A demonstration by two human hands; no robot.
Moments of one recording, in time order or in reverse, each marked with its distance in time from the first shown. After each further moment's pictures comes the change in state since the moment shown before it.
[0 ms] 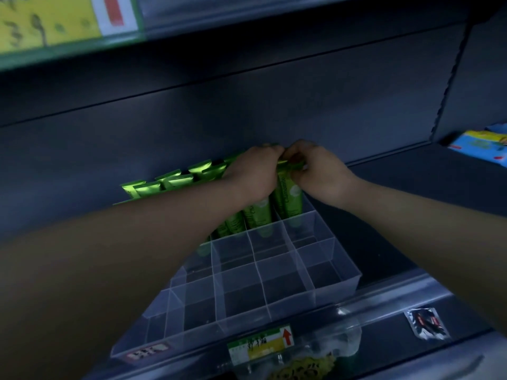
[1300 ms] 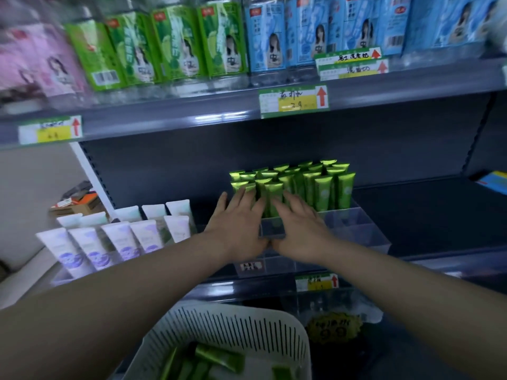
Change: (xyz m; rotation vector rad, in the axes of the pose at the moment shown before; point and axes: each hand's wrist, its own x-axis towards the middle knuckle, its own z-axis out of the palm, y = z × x) left_hand -0.249 -0.030 -0.081 0.271 -0.171 -0.223; right_hand -0.136 -0.165 0.079 -0.345 -0.341 -0.094
